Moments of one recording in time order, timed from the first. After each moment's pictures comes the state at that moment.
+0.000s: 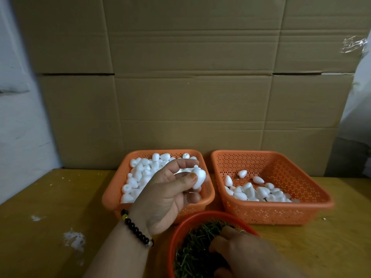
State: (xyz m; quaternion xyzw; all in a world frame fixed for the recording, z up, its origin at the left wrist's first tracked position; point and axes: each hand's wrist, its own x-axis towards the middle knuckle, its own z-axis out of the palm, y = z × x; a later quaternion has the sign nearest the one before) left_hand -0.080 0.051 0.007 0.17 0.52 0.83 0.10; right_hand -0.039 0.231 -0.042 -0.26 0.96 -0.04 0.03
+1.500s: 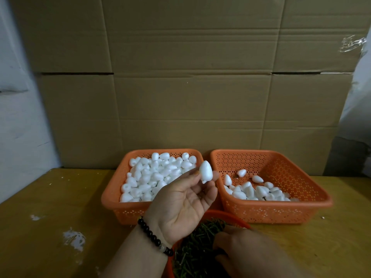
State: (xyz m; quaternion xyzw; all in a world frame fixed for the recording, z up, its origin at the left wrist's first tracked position) left_hand -0.078 0.079 0.002 0.04 0.29 0.93 0.22; right_hand -0.033 0.232 -0.035 -0.25 0.97 -0.04 -0.01
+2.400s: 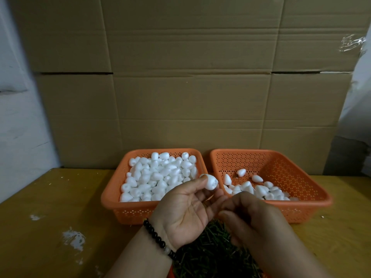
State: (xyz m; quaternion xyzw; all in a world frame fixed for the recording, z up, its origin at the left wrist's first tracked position) left_hand -0.074 0.088 -0.002 0.00 0.31 0.92 0.25; right_hand -0.022 0.243 -0.010 -0.14 0.89 -0.42 -0.13
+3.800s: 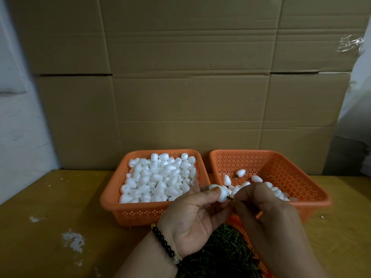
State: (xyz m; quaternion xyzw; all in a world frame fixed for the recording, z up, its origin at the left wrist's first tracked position) left_hand -0.068 0.098 -0.011 0.03 0.37 0.89 0.25; right_hand -0.023 0.247 -0.014 -0.13 0.86 -0.34 -0.34
